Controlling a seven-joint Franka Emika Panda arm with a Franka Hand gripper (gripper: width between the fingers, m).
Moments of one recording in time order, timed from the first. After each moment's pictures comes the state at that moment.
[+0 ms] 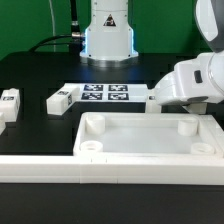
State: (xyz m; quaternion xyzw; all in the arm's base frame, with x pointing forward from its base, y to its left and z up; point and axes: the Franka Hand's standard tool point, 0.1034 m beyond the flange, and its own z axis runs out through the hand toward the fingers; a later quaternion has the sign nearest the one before) arm 0.425 0.155 0.006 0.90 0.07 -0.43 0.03
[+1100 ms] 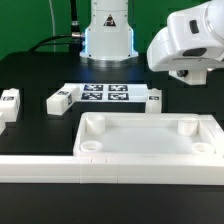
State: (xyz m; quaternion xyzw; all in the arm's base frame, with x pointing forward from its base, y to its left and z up) arm 0.468 0.137 0.080 0.93 0.08 -0.35 0.02
